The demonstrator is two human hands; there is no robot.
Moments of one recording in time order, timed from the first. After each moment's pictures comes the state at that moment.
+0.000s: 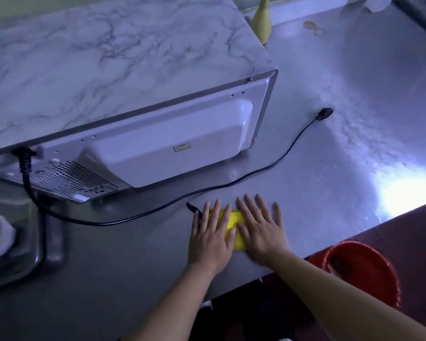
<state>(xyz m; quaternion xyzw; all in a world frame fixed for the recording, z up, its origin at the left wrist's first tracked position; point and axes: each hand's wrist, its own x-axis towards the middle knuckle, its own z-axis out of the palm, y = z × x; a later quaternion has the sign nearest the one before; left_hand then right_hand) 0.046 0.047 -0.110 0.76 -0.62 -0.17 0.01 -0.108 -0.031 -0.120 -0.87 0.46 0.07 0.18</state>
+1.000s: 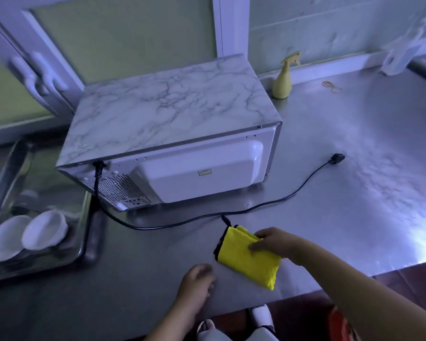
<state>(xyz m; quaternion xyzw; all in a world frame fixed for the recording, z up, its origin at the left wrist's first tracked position) 0.048 0.115 -0.064 0.79 -0.06 -0.48 0.38 -0.097 -0.096 -0.036 -0.62 0.50 0.16 0.58</state>
